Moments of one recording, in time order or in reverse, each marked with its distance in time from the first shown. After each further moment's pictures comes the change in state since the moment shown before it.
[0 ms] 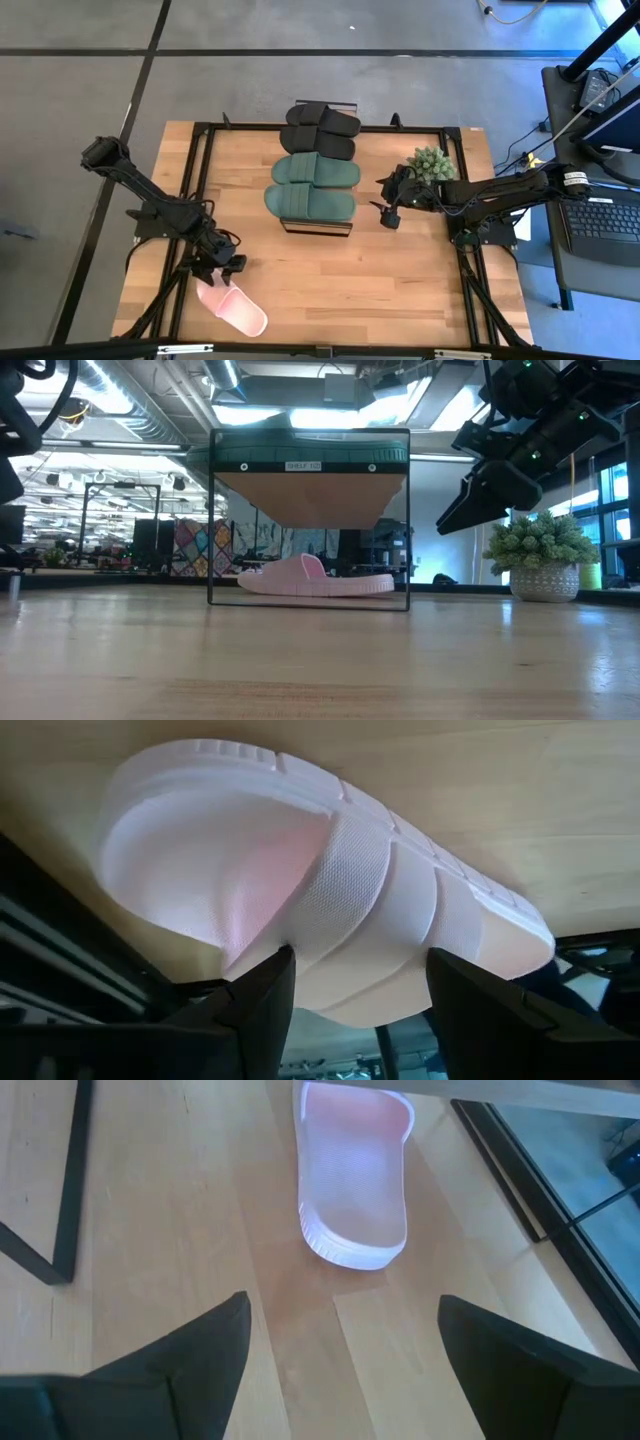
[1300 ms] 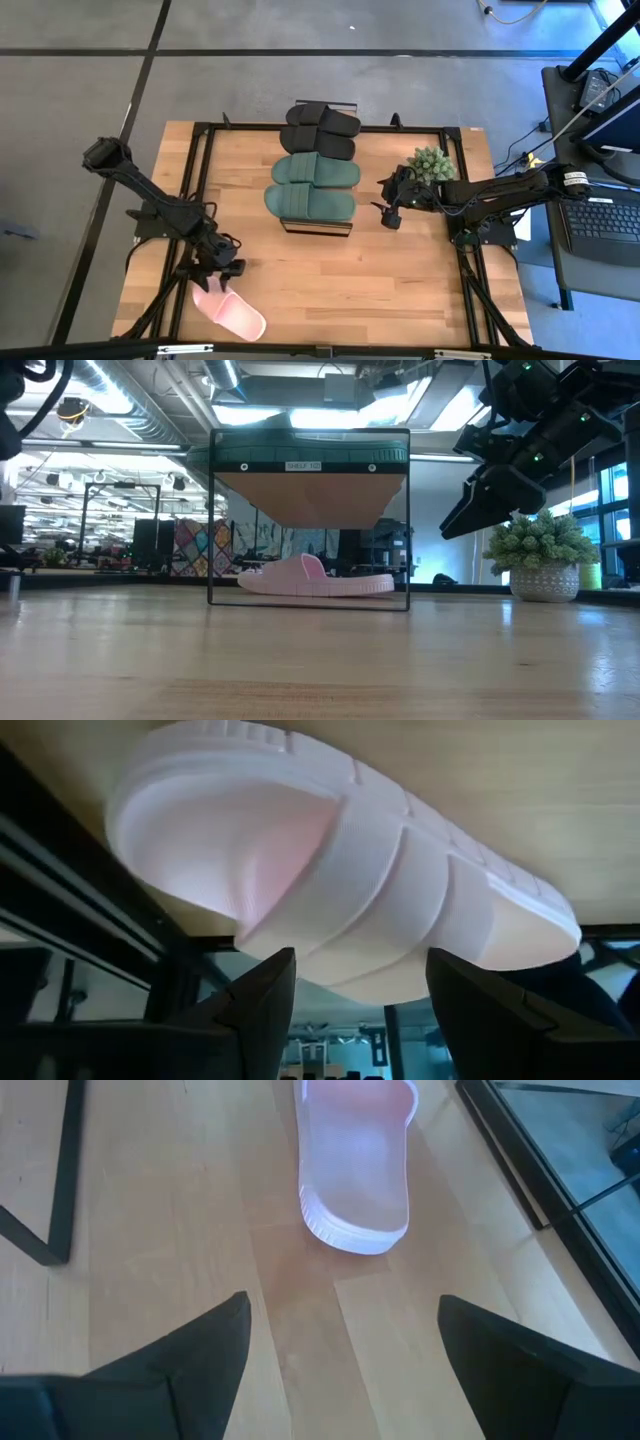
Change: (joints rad) left arm -0.006 0.040 -0.002 0.057 0.116 -0.077; right arm 0.000 0.000 0.000 -0.032 0.000 0.004
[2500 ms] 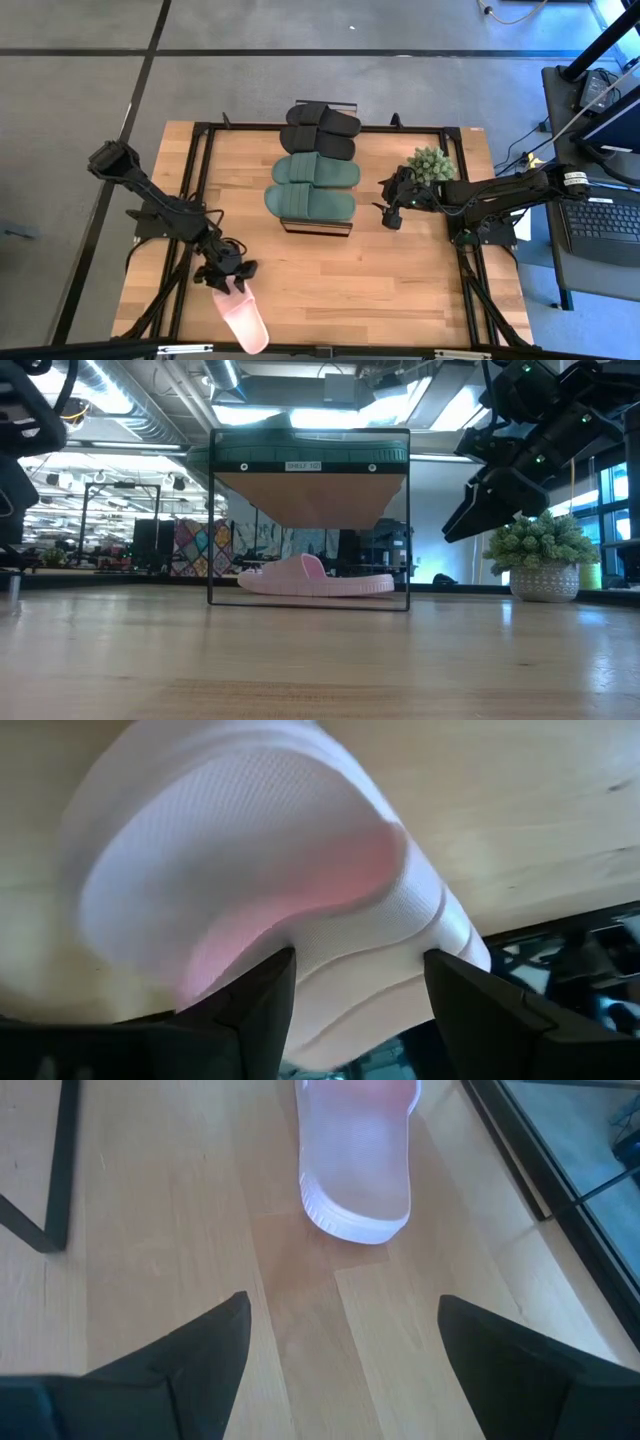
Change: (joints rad) left arm -0.023 0.139 0.003 0.224 -0.246 0.053; right arm 0.000 0.000 0.000 -0.022 0.000 0.003
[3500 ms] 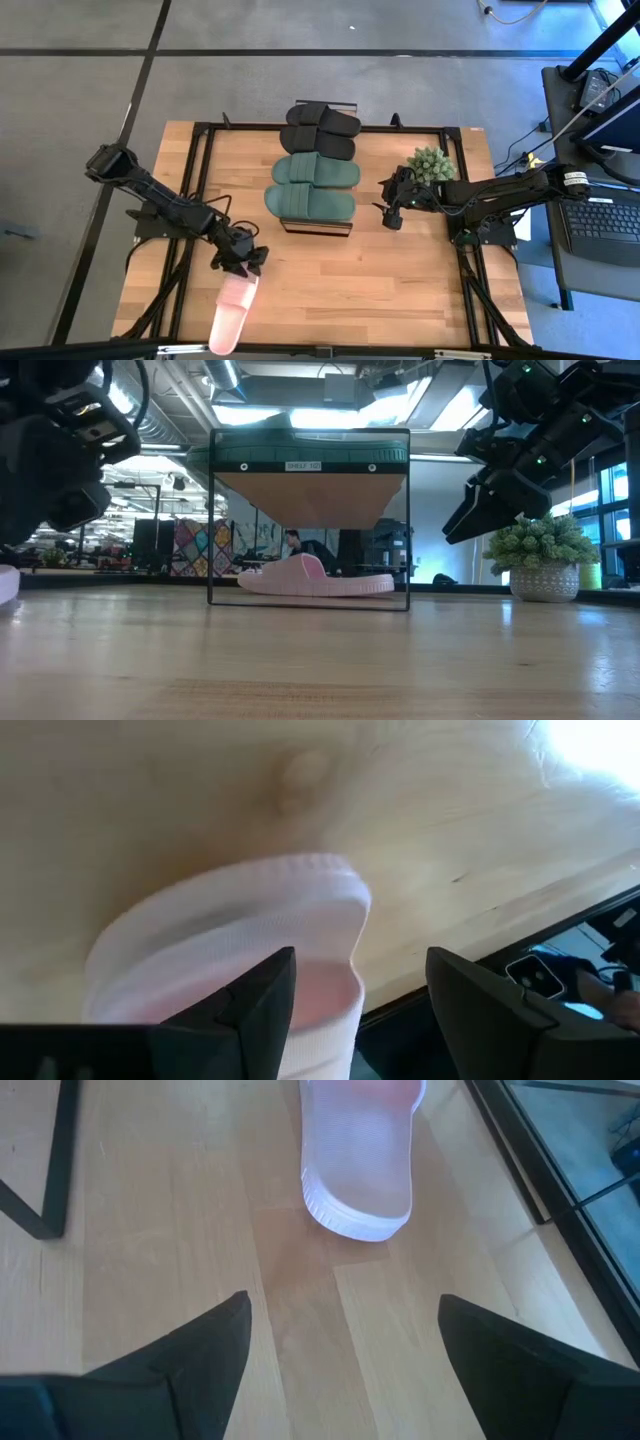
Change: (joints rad) left arm 0.179 0.003 -0.004 0.021 -0.054 0.266; right arm 0.000 0.000 0.000 -0.006 0.000 -0.031
